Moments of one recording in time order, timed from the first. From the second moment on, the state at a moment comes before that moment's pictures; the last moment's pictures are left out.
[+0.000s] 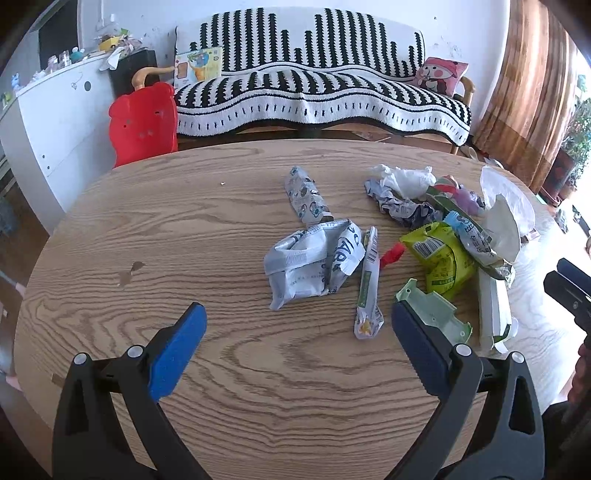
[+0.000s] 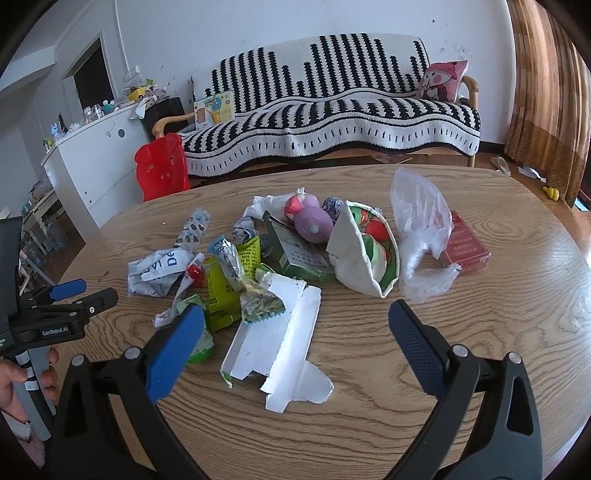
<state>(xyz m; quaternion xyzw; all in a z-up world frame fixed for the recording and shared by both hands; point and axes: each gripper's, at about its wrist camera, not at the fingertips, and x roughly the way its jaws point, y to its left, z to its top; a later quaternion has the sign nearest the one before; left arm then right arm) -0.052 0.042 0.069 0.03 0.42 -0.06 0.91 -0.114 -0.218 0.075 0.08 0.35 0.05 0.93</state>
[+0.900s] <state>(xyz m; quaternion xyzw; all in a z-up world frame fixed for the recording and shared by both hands) -0.049 0.046 0.064 0.02 0.43 -0.06 0.90 -0.114 -0.215 0.074 0.08 0.35 0.05 0.93</state>
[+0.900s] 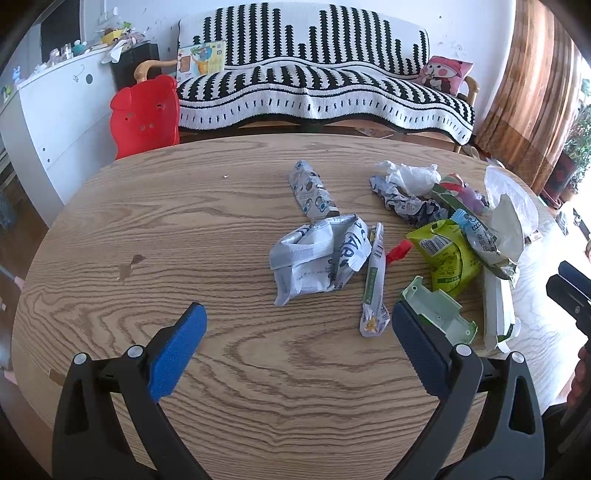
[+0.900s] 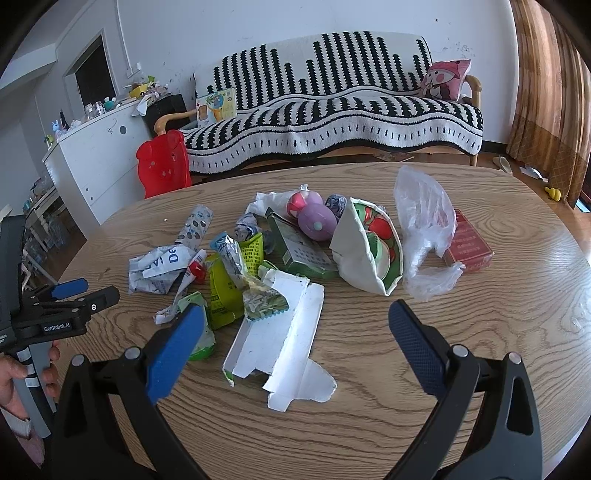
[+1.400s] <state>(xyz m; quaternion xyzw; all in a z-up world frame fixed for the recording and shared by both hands) -0.047 0.046 0.060 0.02 0.43 -0.06 0.90 -0.114 -0.211 0.072 0.07 0.35 0.06 0.93</state>
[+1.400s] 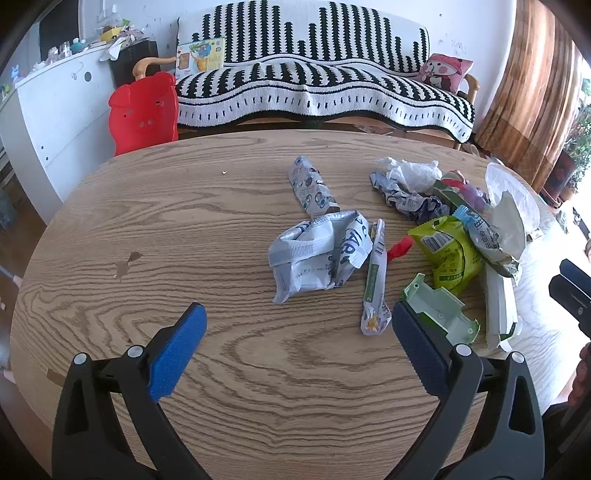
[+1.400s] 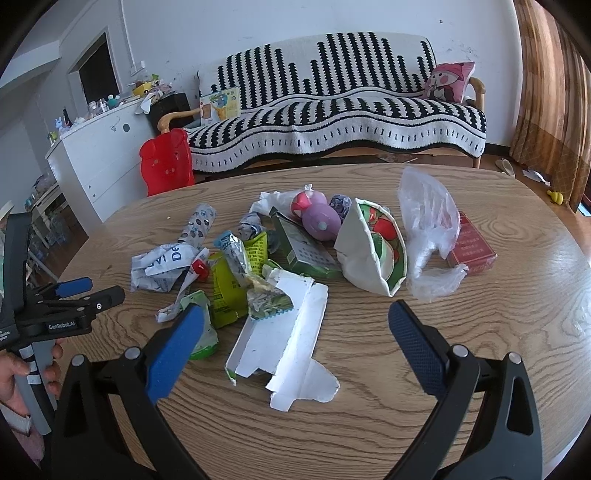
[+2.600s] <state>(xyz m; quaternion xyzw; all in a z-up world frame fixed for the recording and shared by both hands) 0.028 0.035 0.025 -0.03 0.44 -0.17 0.88 -0.062 -0.176 0.063 0.00 0.37 0.15 0.92</state>
